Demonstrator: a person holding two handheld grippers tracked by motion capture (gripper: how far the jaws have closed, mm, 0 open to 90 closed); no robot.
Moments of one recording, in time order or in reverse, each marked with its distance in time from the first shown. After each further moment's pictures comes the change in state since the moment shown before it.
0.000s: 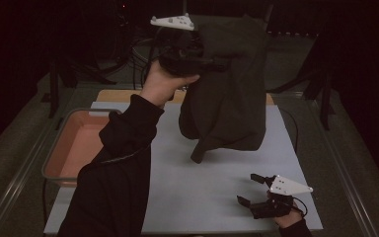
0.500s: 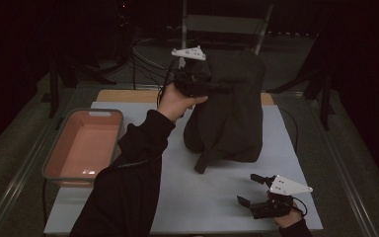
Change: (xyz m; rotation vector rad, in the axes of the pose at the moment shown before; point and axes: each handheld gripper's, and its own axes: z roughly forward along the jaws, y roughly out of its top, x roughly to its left) left arm 0.024 -0.065 0.045 0.074 -0.019 -0.084; right arm -0.001 -0.001 0.001 0.005 0.002 0.000
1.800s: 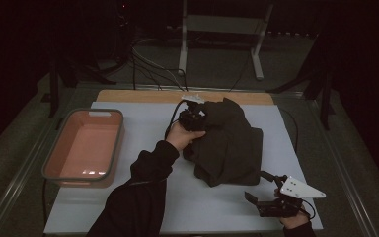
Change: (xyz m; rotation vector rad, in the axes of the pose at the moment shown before) left arm 0.045 -0.132 0.059 0.123 0.030 -0.245; right arm -0.002 0.002 -0.019 -0.095 -0.091 0.002
